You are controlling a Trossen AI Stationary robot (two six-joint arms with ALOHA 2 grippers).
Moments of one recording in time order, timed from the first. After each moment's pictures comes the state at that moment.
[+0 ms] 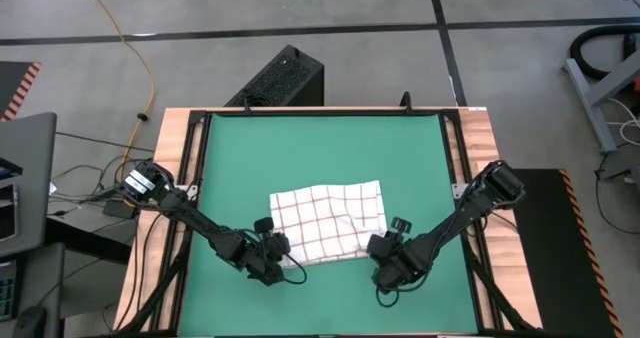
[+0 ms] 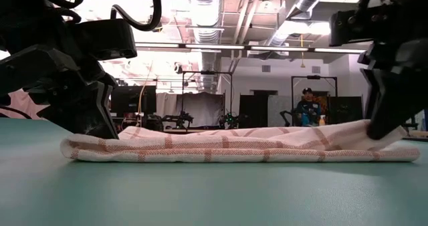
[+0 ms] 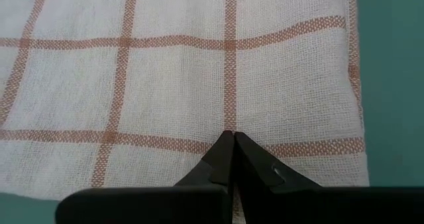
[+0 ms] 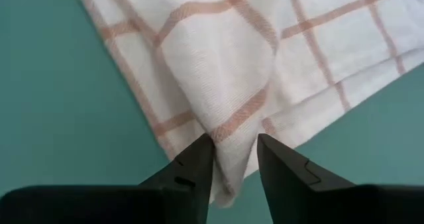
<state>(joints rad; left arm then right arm) -0.56 1.77 0.86 -0.32 -0.47 -0.74 0.64 1.77 1.10 -0.89 0.47 0.99</state>
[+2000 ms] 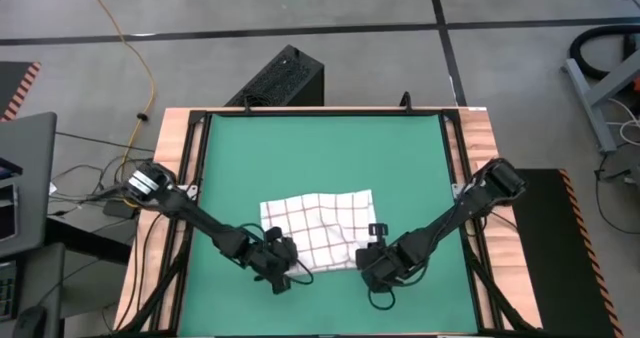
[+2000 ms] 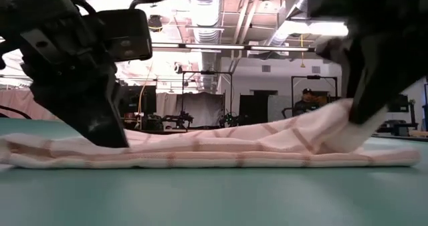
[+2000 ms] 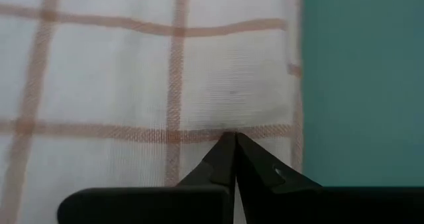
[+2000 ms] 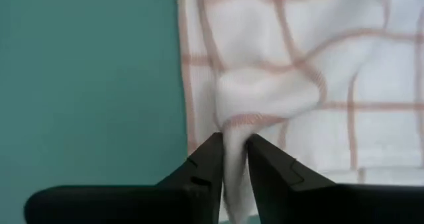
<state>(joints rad) -0.53 1.80 0.87 -0.05 -0.26 -0.75 0.59 1.74 1.12 -0.62 0.33 0.50</state>
